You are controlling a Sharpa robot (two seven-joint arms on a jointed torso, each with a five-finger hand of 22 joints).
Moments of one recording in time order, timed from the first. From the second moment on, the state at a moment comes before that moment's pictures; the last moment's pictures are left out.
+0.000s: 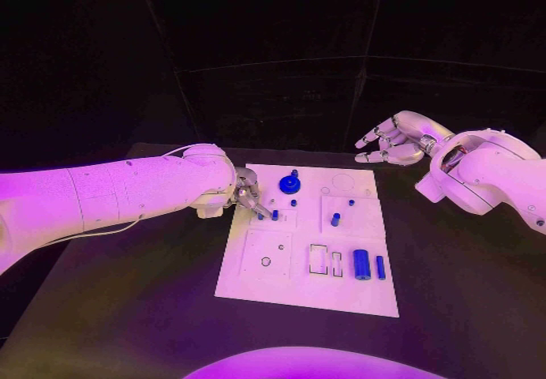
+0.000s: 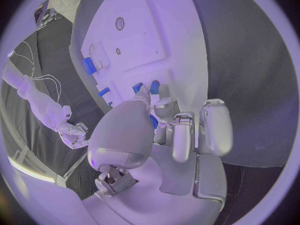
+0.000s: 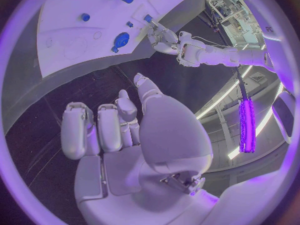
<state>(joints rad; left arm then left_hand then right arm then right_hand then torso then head) 1.33 -0.72 -0.20 1.35 -1.05 0.15 -0.51 1.20 -0.01 -0.02 0.29 0.04 0.97 0.02 0.67 0.57 1.32 -0.04 1.10 0.95 1.46 -0.09 1.57 1.31 0.08 1.44 0.02 1.34 1.30 1.36 -0.77 -0.07 1.40 -1.01 -0.25 0.00 1.34 -0.05 0.04 0.04 0.32 0.96 0.15 0.10 0.07 1.29 0.06 1.10 1.16 1.47 -0.01 1.31 1.24 0.05 1.41 0.10 1.43 1.31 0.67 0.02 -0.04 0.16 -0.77</state>
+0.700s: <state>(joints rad) 1.33 -0.76 -0.19 1.39 -1.03 0.10 -0.51 1.15 -0.01 -0.11 0.29 0.04 0.96 0.03 0.67 0.58 1.28 -0.04 1.04 0.87 1.47 -0.09 1.57 1.31 0.08 1.44 0.02 1.31 1.27 1.36 -0.78 -0.07 1.40 -1.01 -0.25 0.00 1.34 -0.05 0.05 0.05 0.32 0.96 0.15 0.10 0.07 1.29 0.06 1.10 1.16 1.47 -0.01 1.31 1.24 0.05 1.41 0.10 1.43 1.31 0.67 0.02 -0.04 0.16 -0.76</state>
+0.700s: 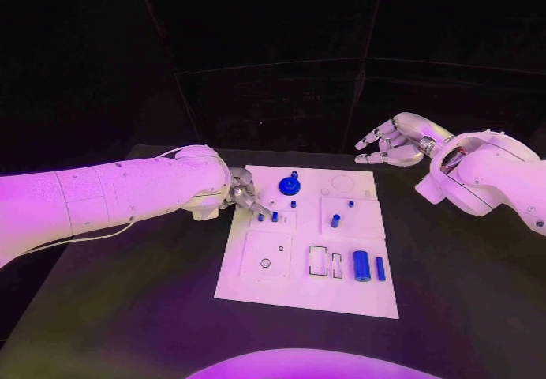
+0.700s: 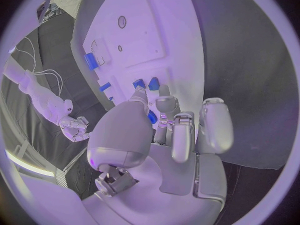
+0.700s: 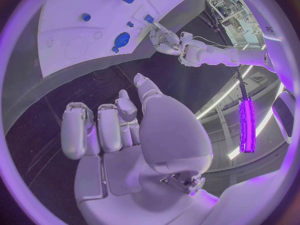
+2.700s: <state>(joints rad) 1.29 -0.52 -0.21 1.13 -1.44 -0.13 0.12 1.57 0.00 -0.01 0.06 0.05 1.02 0.13 0.20 0.13 1.05 0.08 0.28 0.09 1.47 0.00 1.33 1.12 0.14 1.40 0.09 1.04 1.01 1.36 -0.76 -0.07 1.40 -1.01 -0.26 0.01 1.34 -0.04 0.05 0.05 0.32 0.98 0.14 0.11 0.07 1.23 0.06 1.00 1.07 1.47 -0.01 1.27 1.19 0.06 1.37 0.09 1.39 1.28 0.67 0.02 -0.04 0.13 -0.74</state>
